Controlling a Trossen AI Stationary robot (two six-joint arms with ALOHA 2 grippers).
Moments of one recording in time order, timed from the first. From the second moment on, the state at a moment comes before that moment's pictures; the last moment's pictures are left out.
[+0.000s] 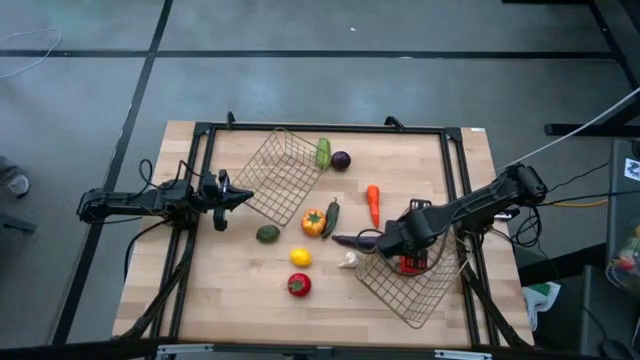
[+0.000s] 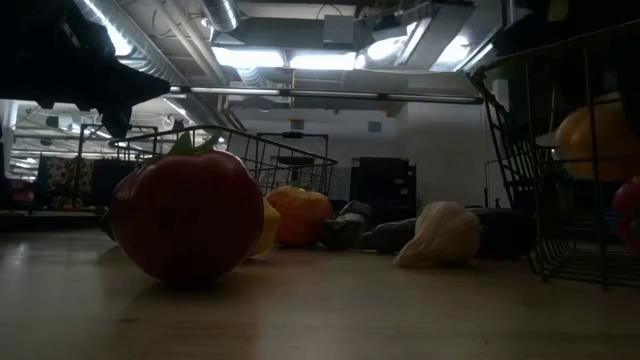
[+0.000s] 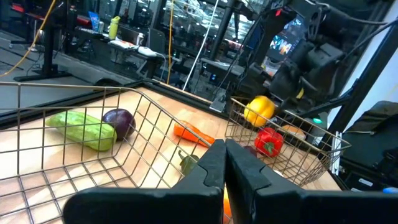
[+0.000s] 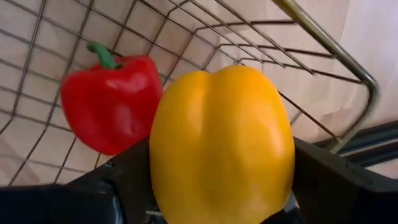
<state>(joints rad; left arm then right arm) 0.01 0.03 0.01 0.04 -0.20 -0.34 0.39 1.59 1.26 -1.48 0.06 0.54</state>
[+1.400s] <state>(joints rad) 0.01 0.03 0.01 0.04 -0.20 -0.31 0.39 1.59 1.20 -1.36 0.02 0.54</state>
